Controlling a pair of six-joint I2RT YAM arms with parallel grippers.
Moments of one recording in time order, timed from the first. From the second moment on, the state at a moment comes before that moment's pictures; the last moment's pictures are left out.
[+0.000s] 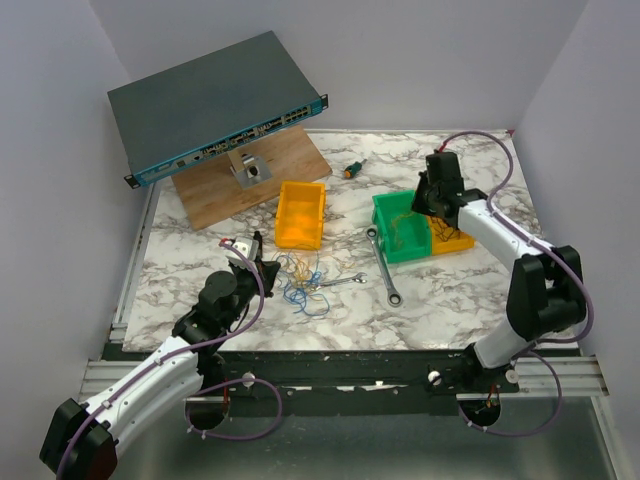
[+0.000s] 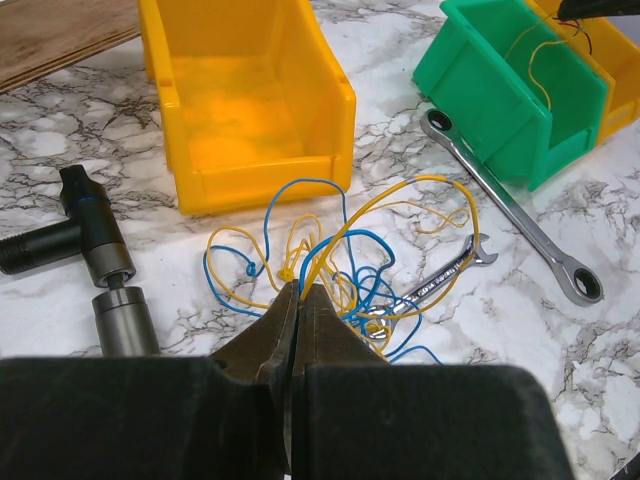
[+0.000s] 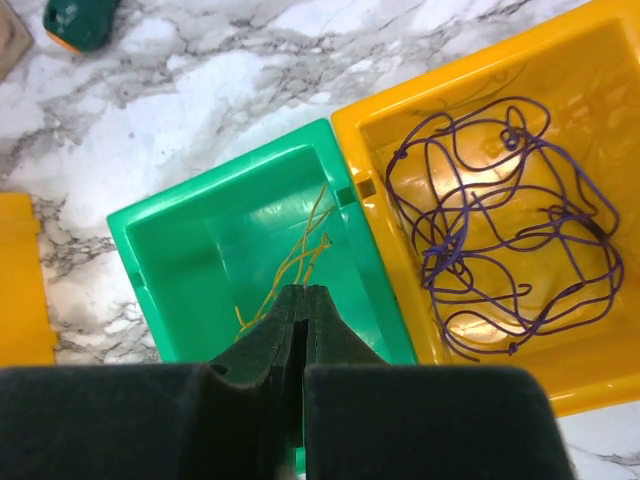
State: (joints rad) left arm -0.61 0.59 0.17 0.24 -0.09 -0.33; right arm 0.26 1.58 1.14 -0.31 0.14 0.44
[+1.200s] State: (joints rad) left arm -0.61 0.60 0.17 0.24 -0.09 -0.33; right arm 0.44 2.07 1.52 -0.35 0.48 0.52
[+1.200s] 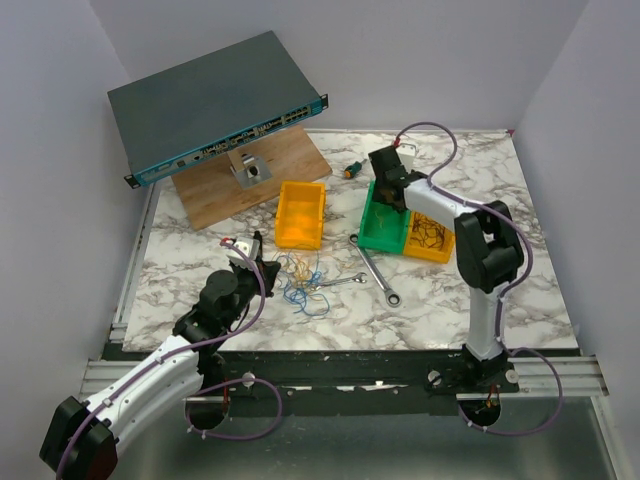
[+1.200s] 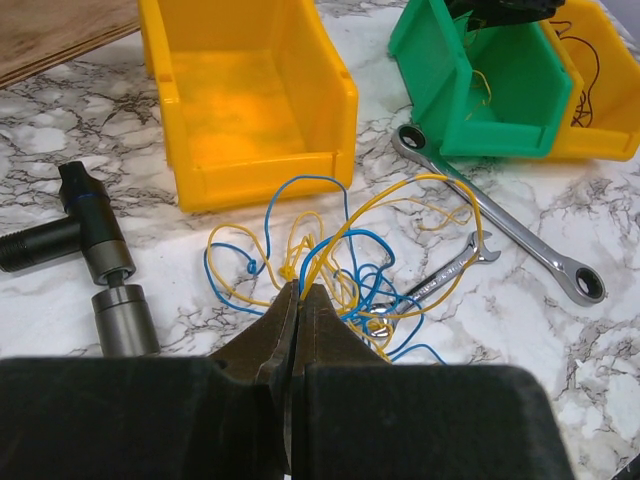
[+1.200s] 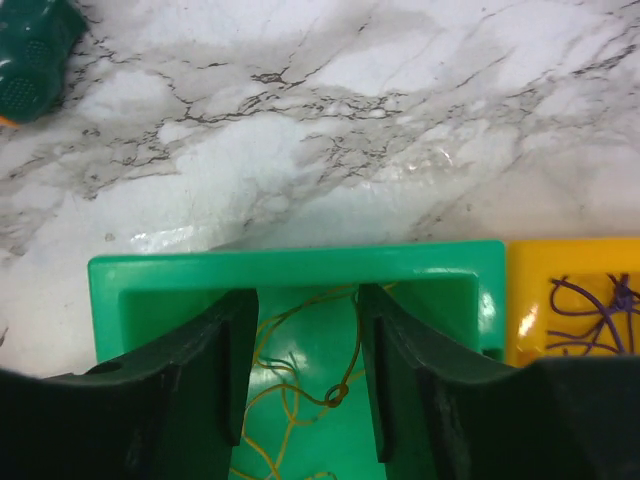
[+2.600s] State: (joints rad) left arm -0.62 0.72 0.20 0.35 0.18 -0.30; right arm 0.89 1.41 0.87 0.19 -0.40 0.18
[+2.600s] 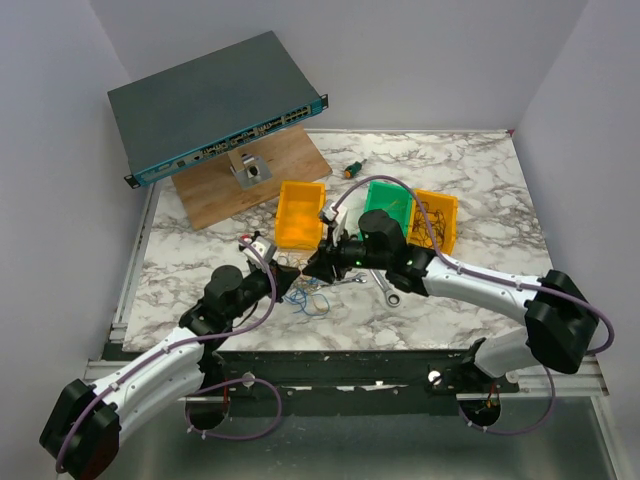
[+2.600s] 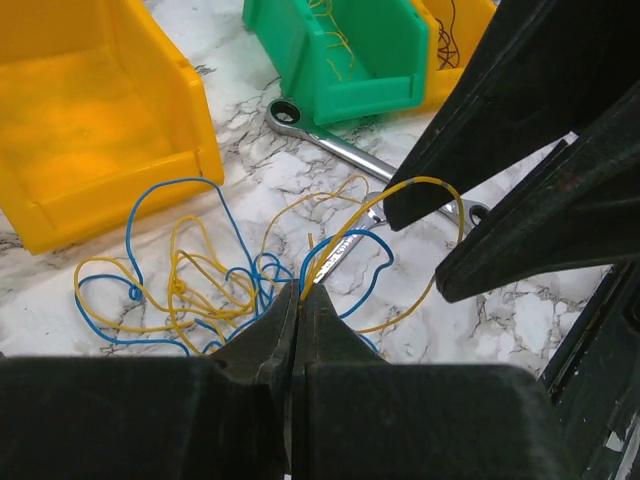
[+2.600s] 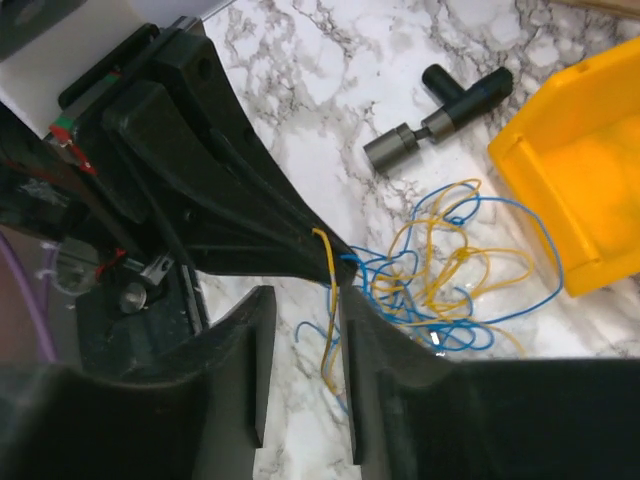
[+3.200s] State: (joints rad) left arm -0.63 0.66 0.20 0.35 0.18 -0.29; right arm 0.90 1.32 1.05 0.16 -0.33 0.26
